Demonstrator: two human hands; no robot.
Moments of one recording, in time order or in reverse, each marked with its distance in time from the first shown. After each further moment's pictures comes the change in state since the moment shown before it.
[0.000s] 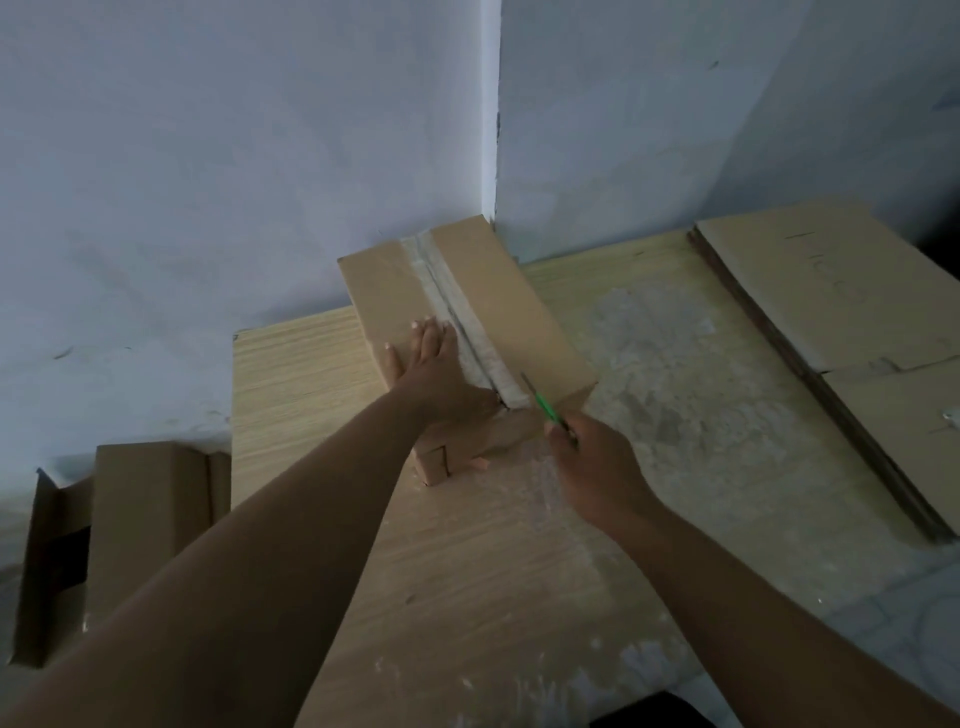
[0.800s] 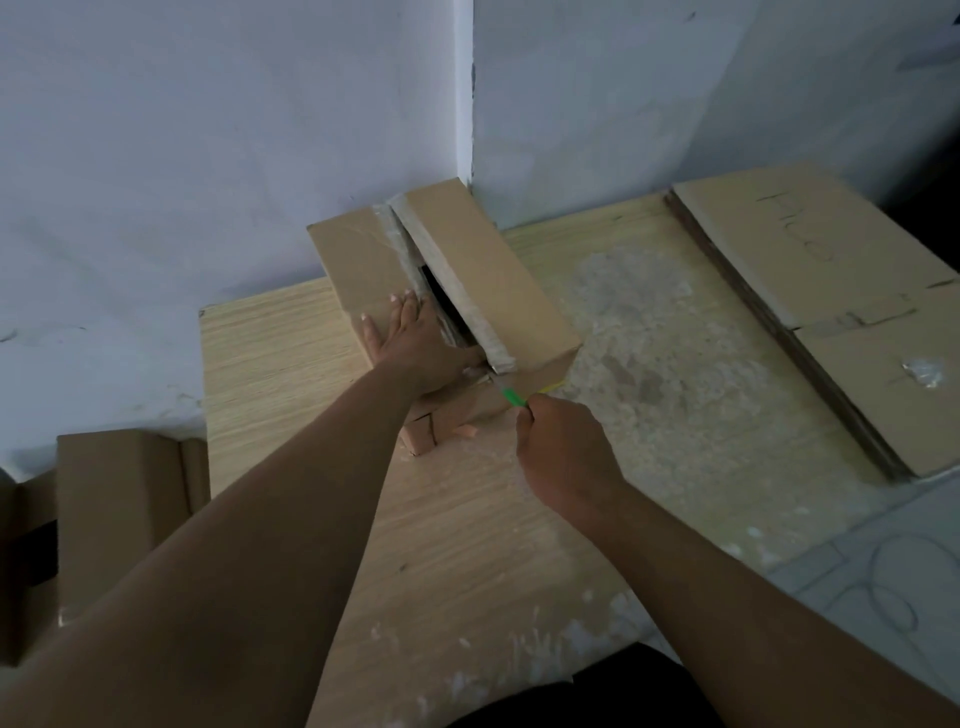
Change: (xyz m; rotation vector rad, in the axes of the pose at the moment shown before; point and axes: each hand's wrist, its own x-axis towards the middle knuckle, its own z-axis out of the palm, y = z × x) left_hand -0.002 0.002 0.001 -0.019 0.050 -0.043; right_hand -0.025 -0.025 0.016 -0.237 0.060 -0.010
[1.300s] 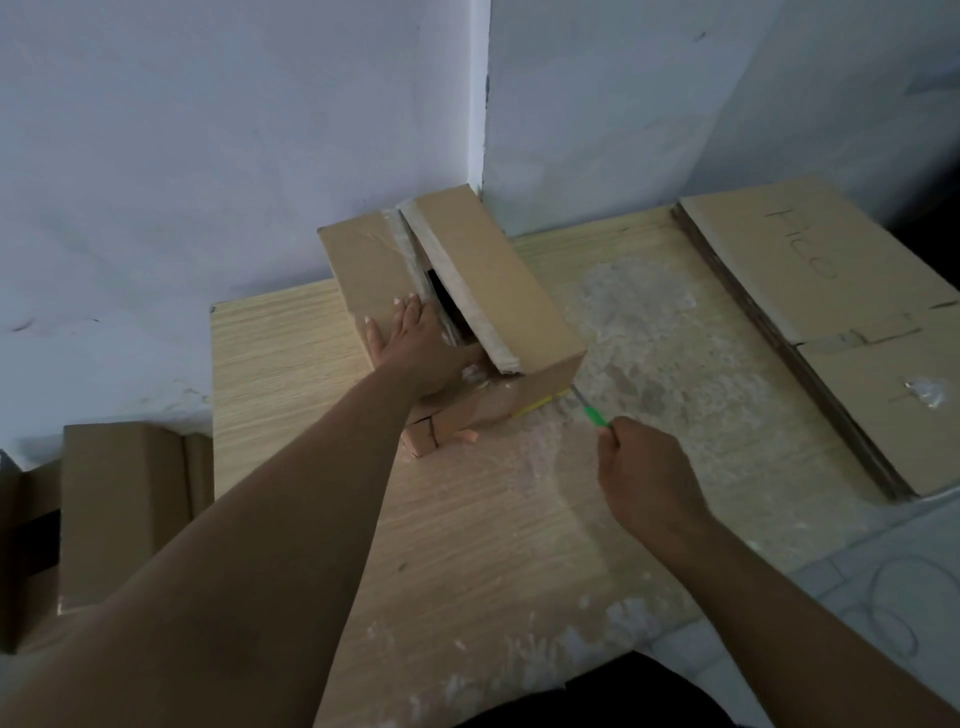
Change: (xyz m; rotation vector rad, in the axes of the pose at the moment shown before) left_hand -0.006 -0.002 -0.003 -0.054 0.025 0.010; right_hand -0.016 0.066 -0.023 -0.131 0.099 0.081
